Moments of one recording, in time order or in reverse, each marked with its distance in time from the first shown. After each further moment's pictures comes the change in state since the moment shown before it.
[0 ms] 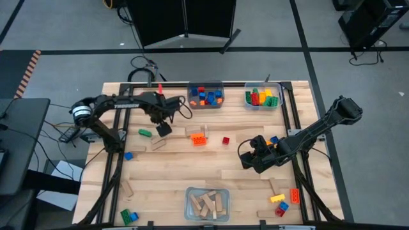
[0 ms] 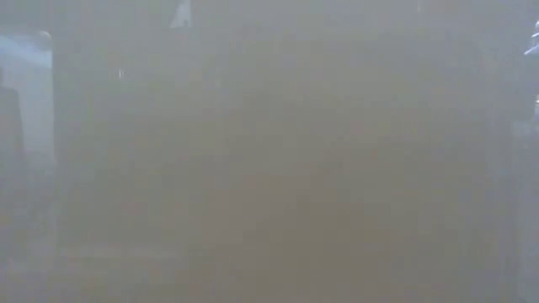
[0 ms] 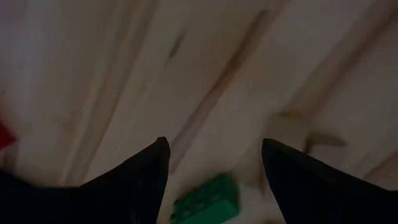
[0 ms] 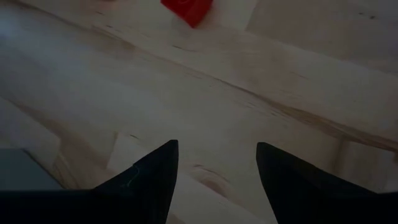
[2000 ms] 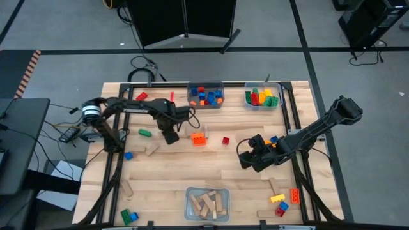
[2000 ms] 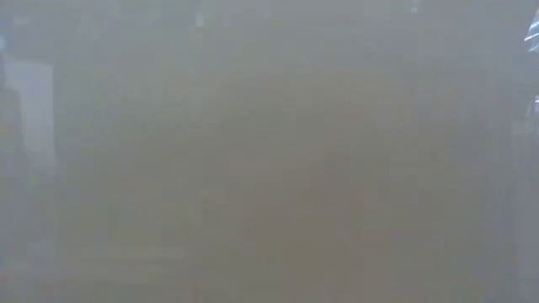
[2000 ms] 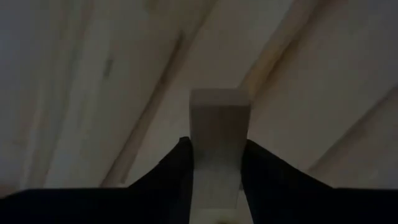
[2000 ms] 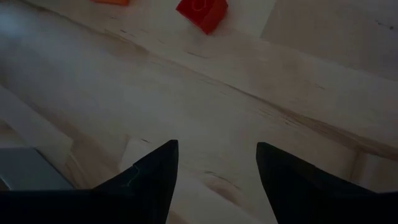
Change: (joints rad) left arm -0.149 0.110 0.112 -0.031 0.052 -0.122; right arm -0.021 0.000 0.000 0.044 0.003 -0.045
